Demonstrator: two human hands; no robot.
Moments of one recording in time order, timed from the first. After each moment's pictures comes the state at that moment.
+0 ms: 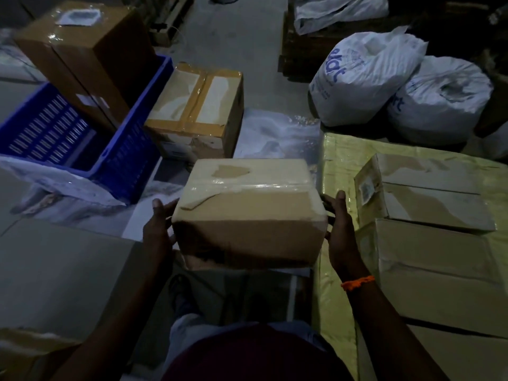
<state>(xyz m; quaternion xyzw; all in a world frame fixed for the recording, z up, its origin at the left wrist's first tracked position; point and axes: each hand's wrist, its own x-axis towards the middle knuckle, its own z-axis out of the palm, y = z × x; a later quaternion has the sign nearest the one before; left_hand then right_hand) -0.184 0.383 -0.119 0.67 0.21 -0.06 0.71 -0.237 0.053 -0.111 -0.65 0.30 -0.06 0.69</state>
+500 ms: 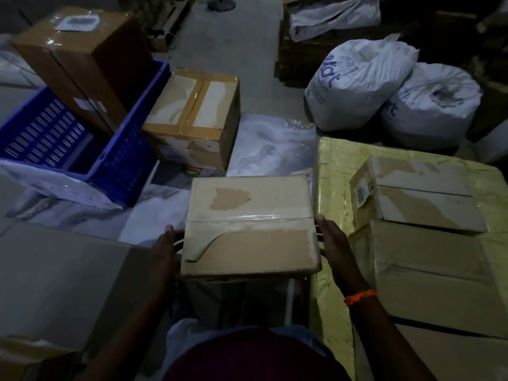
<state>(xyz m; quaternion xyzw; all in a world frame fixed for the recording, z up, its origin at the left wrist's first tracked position) -0.223 0.381 -0.140 0.72 0.22 -0.14 0.65 -0.260 0.044 -0.144 -0.73 0.32 0.03 0.61</state>
